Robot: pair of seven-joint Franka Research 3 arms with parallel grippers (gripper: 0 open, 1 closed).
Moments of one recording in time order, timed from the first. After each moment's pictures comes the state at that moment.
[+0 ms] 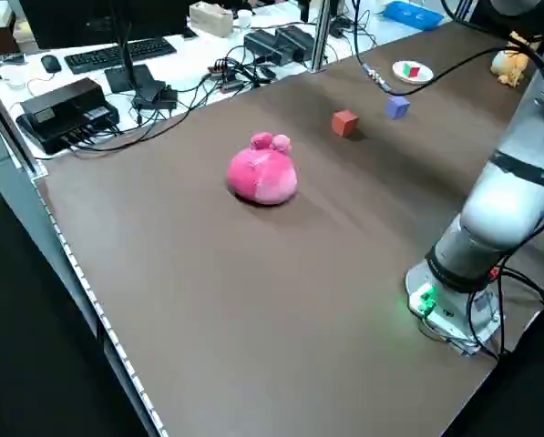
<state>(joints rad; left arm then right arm) 0.11 0.12 -0.23 -1.48 0.02 1.55 -0.08 -0.03 0.03 -0.02 -1.49 0.06 1.44 0.04</state>
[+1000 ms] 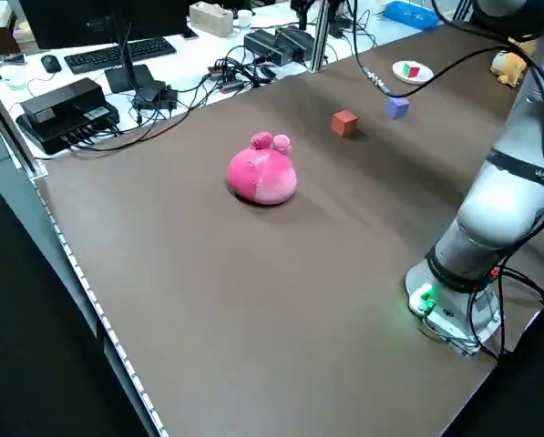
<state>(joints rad) 0.05 0.22 -0.19 -1.46 0.00 1.55 -0.07 0.06 0.04 -0.02 -1.49 0.06 1.47 0.04</state>
